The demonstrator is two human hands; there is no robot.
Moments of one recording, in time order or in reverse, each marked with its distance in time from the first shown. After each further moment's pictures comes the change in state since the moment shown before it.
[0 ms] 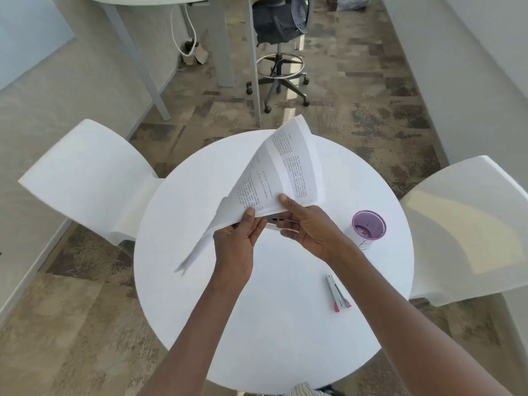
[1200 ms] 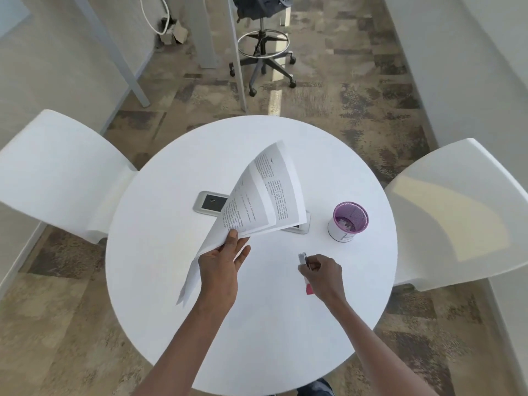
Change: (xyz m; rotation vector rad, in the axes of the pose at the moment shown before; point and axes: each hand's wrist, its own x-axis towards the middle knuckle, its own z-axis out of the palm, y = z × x) left_hand -0.004 -0.066 -0.020 0.190 0.166 -0.143; right_hand -0.011 0.131 -0.131 -0.753 0.572 -0.010
